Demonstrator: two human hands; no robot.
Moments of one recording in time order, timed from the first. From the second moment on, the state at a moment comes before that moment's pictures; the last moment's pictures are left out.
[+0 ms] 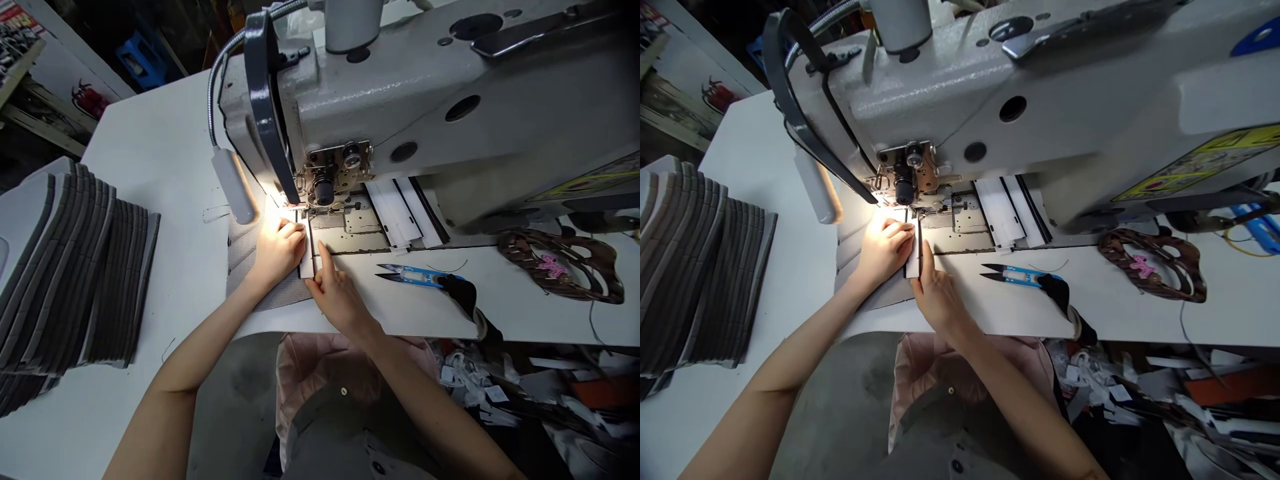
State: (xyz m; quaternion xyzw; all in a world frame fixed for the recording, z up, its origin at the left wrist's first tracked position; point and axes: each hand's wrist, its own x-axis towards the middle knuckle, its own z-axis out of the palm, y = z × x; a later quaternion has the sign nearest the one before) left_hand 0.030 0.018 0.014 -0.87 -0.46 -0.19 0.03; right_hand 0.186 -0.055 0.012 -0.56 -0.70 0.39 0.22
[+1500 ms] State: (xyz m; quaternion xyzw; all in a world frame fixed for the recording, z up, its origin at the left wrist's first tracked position) left_hand 0.016 -0.011 0.014 -0.88 -0.40 -0.26 -0.06; right_hand 0.186 -0.033 0.027 -0.60 -0.70 0.35 0.18
